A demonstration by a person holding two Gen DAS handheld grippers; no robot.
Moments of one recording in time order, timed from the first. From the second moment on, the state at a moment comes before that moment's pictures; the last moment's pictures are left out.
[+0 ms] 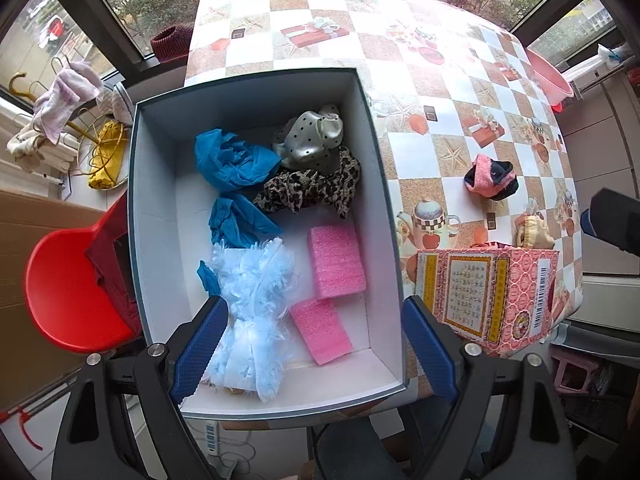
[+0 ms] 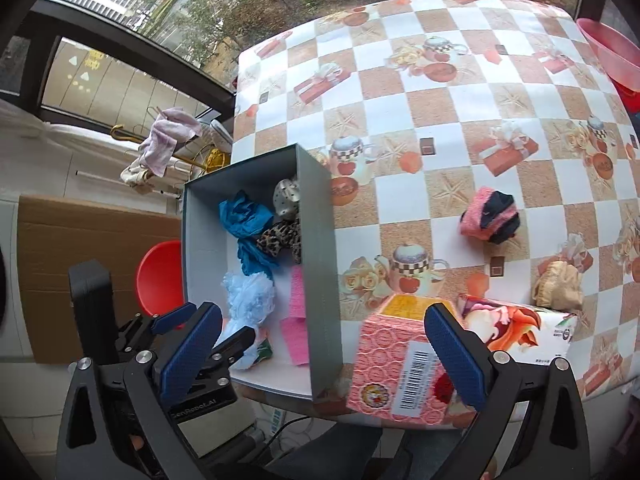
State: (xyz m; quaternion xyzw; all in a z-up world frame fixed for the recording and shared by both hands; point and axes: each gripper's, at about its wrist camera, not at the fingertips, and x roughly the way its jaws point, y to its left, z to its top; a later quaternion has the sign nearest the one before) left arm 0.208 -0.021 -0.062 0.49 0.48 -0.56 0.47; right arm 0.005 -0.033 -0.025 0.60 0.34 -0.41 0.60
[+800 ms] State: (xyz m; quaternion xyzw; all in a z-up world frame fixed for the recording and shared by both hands) left arm 0.035 -0.063 -0.077 0.56 0.43 -0.60 0.38; right arm -0.204 0.036 -0.131 0.72 0.26 -0.48 0.43
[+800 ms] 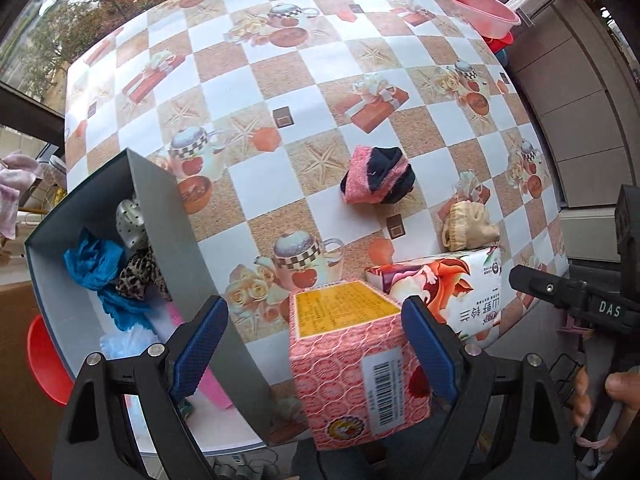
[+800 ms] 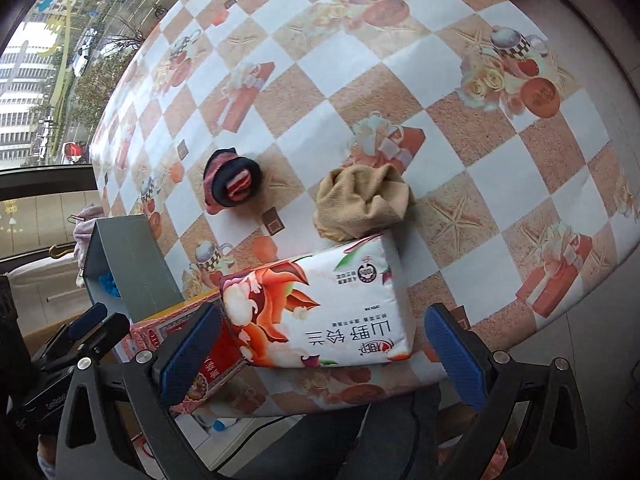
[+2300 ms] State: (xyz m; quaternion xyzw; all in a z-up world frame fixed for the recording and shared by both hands) left arm -0.073 -0.144 -0.231 0.65 0.50 -0.44 0.37; right arm -0.209 -0.032 -0.230 0.65 0.42 -0.43 0.47
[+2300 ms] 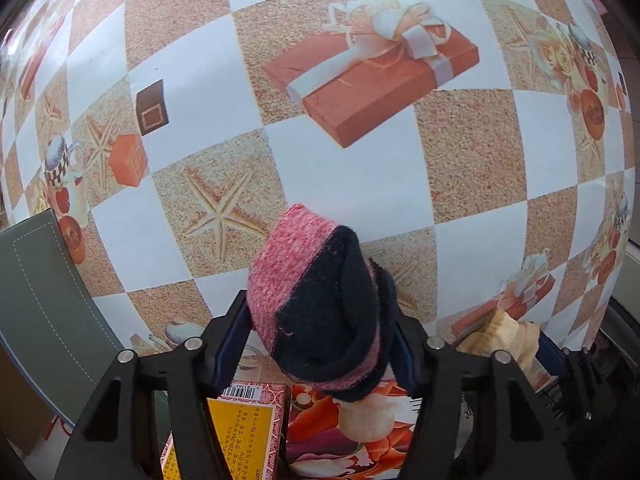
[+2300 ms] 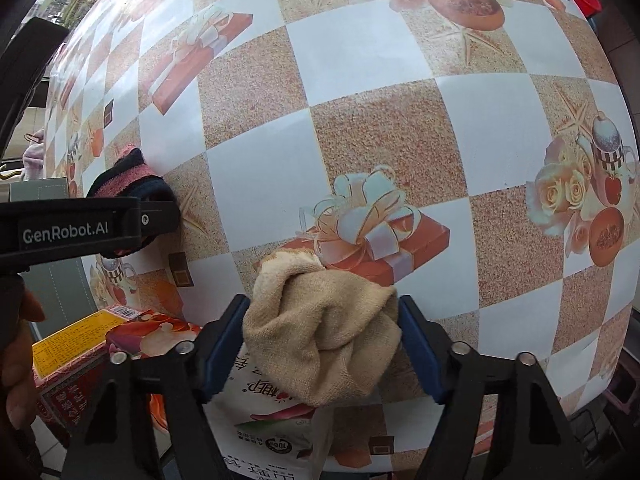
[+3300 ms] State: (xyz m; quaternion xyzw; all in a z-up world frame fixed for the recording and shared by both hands) left arm -0.113 -0.056 -0.118 0.60 0.38 -0.63 0.31; right arm -0.271 0.023 -0.167 0.69 0.30 -0.50 0.43
